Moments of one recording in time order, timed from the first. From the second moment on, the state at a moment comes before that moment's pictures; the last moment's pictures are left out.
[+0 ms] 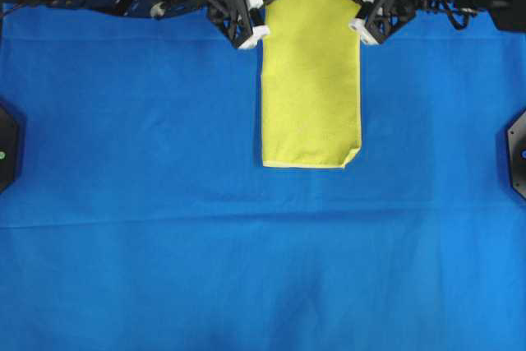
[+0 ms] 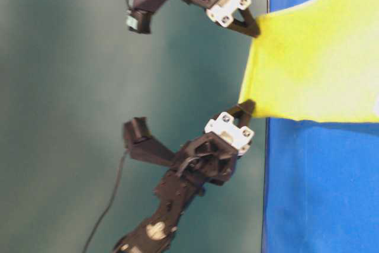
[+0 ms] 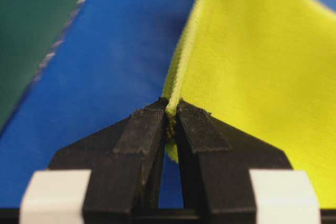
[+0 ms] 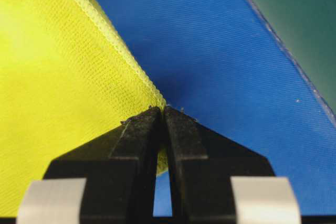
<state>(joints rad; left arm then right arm) 0.44 0.28 0.45 -0.03 -0.15 0.16 -0.62 -0.05 0.79 -0.62 0.01 0.54</state>
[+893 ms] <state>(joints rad) 0.09 0.19 0.64 -0.03 -0.14 0.08 -0.14 -0.20 0.97 -0.56 0.14 0.76</state>
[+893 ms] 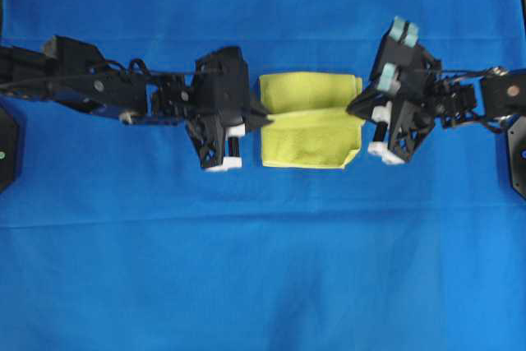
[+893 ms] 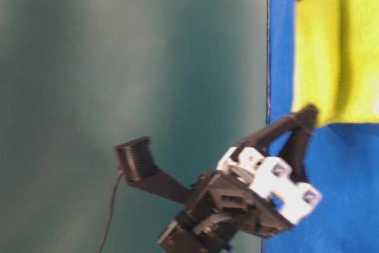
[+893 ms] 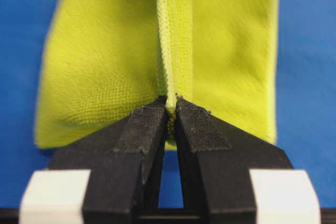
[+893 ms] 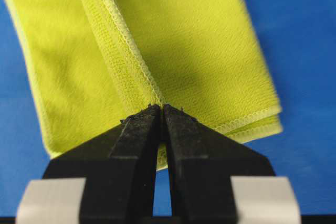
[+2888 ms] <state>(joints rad) -0.02 -0.73 1.15 -0.03 -0.25 0.08 0.08 -1.03 1.11 -0.70 0.38 0.78</state>
